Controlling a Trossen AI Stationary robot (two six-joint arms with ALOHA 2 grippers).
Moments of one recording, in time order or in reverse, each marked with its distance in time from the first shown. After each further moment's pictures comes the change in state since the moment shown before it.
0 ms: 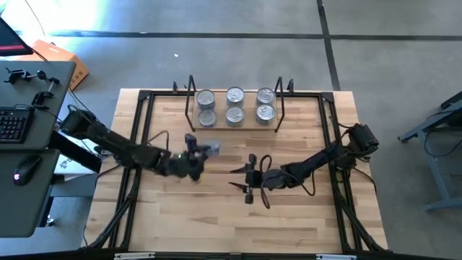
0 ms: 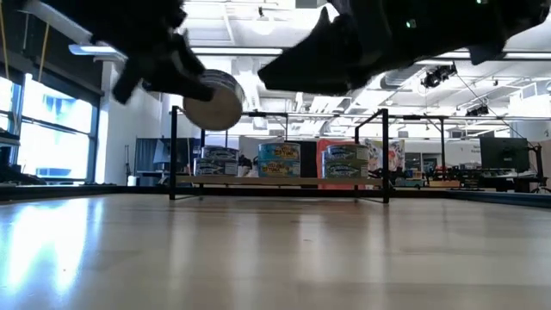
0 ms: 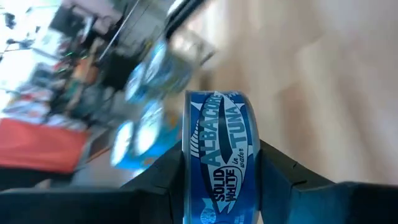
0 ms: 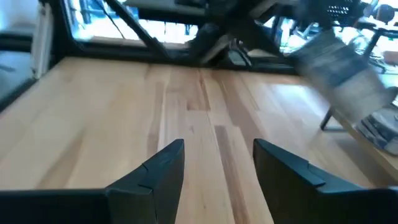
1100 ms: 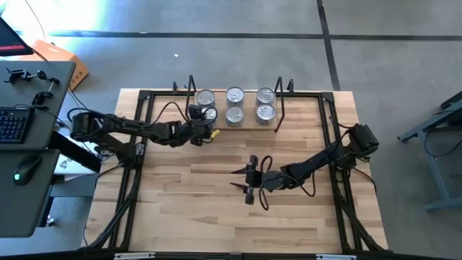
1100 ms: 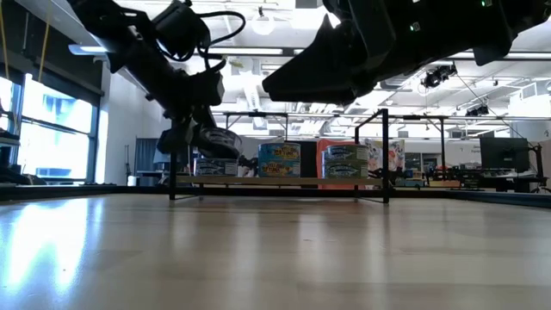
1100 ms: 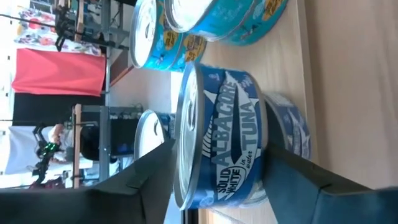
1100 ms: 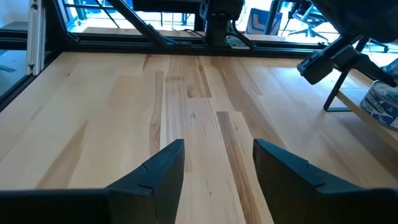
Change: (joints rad) left arm 0.549 0.141 0.003 0.037 0.128 0.317; right arm 0.007 0.003 0.000 -0.071 0.031 0.080
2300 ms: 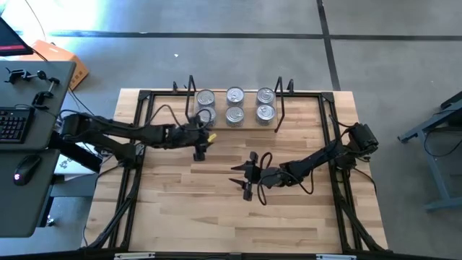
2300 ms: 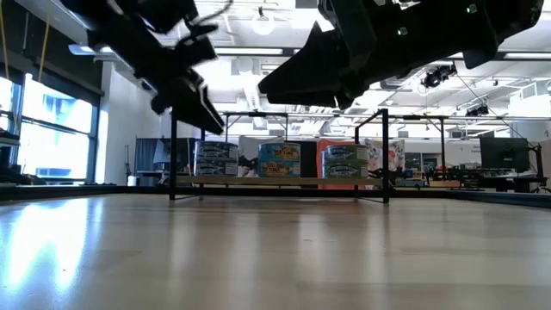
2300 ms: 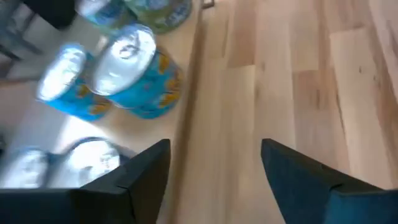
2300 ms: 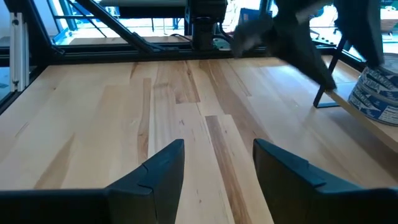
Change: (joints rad) left arm -0.093 -0.145 0.000 -0.115 0.373 -0.485; right arm -0.032 0.000 0.000 0.013 0.000 0.045
